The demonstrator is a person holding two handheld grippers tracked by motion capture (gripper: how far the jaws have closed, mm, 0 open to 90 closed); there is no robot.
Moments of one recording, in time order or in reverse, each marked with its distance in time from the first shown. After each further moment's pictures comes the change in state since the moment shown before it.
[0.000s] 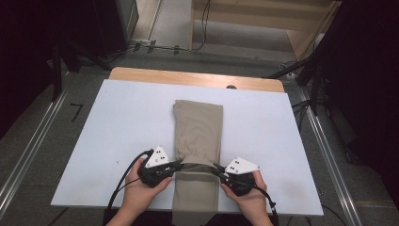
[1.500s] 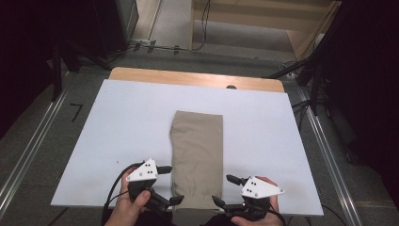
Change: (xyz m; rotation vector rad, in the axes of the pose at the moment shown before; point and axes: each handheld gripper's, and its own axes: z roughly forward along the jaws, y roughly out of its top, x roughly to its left) left arm -0.011 0.002 -0.034 -0.074 -0.221 -0.012; right arm 0.026 -0.009 -0.057 -0.089 0.101 0.029
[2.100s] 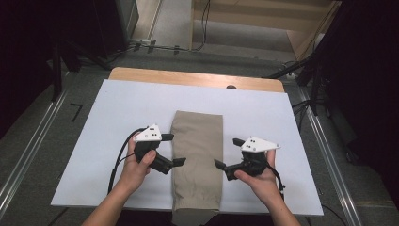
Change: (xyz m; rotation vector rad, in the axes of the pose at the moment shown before) left arm 0.074 0.042 0.019 -0.046 0.037 0.020; right arm -0.081 0.052 0.037 -0.012 -0.071 0.041
